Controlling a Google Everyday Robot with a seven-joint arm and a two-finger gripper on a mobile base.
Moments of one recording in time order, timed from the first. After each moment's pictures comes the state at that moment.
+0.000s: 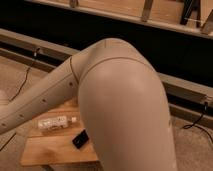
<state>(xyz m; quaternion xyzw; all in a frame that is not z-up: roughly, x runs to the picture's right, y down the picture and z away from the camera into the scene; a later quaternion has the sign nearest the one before) -0.402 0.129 0.638 -0.19 -0.13 0.37 0.90</state>
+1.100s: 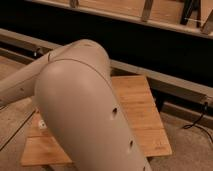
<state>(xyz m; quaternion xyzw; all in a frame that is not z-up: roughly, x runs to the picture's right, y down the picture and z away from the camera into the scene) -0.441 0.021 0.681 -0.07 -0.09 0.40 0.91</state>
